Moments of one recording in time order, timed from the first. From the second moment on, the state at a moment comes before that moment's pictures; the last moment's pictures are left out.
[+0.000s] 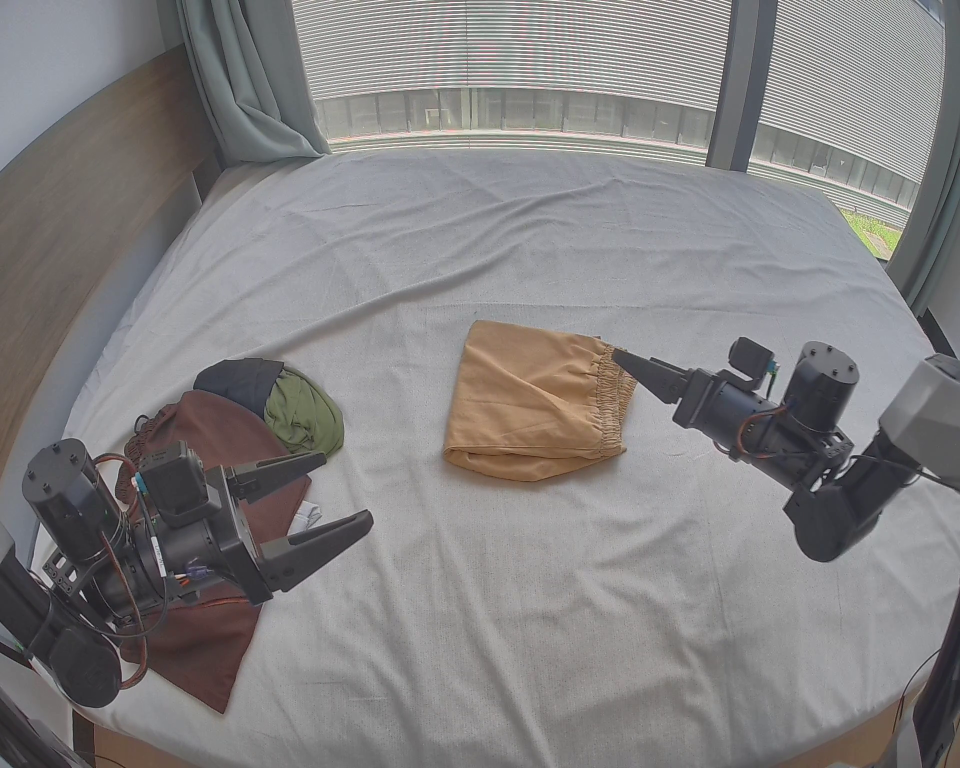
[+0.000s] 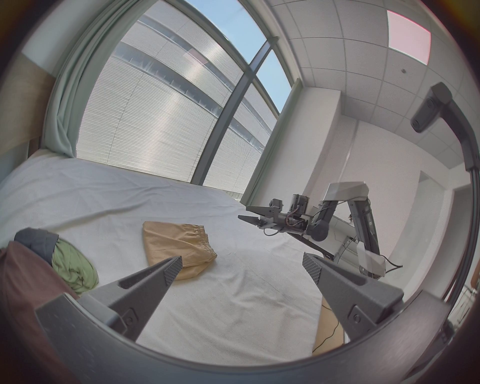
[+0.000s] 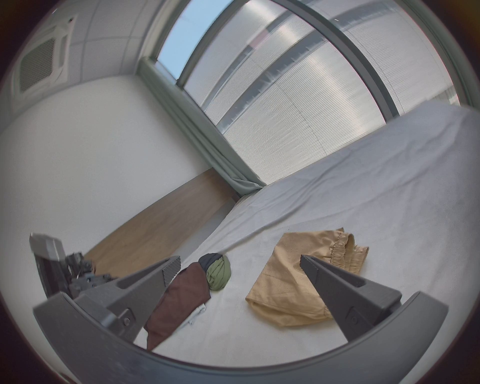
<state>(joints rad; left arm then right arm) -0.28 1.72 -0.22 -1.55 -0.69 -0.20 0.29 2.10 -0.83 -1.40 0.45 0.51</state>
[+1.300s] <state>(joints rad) -0.36 1.03 -0.02 -1.13 -0.63 0.01 0.18 0.65 -0.09 -0.66 0.36 0.04</state>
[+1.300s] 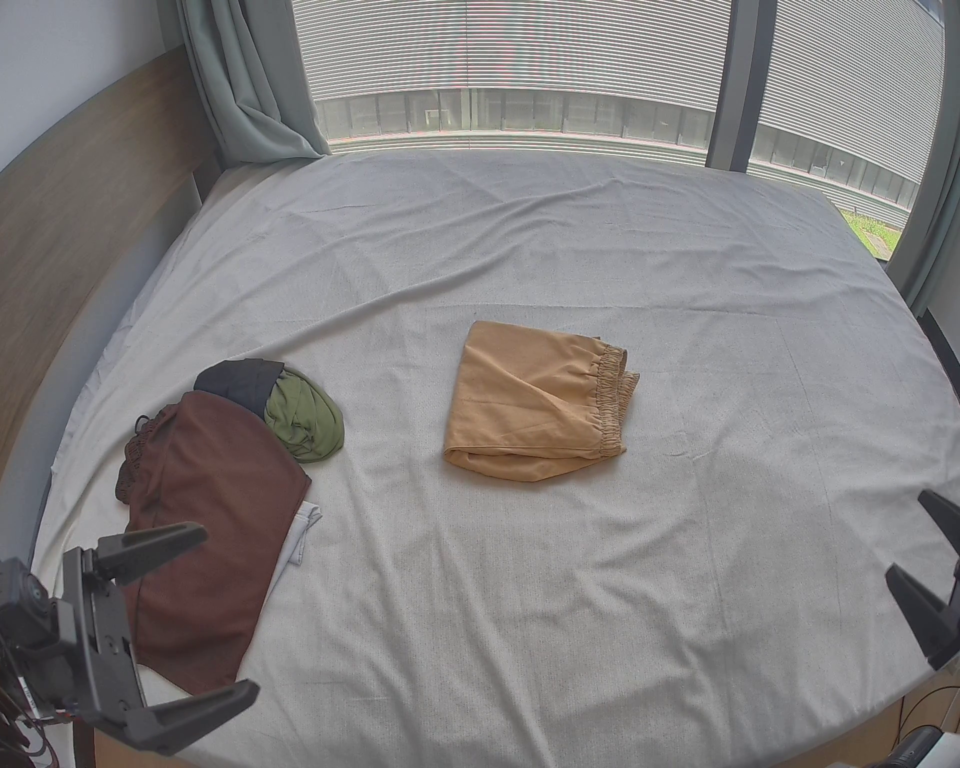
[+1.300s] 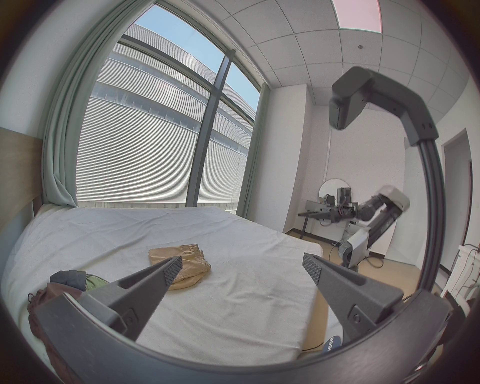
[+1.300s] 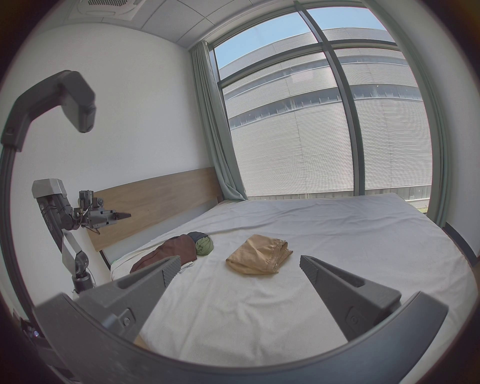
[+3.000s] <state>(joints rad) -0.01 0.03 -0.02 0.00 0.00 0.01 0.00 0.01 -0.02 0.00 0.03 -0.01</state>
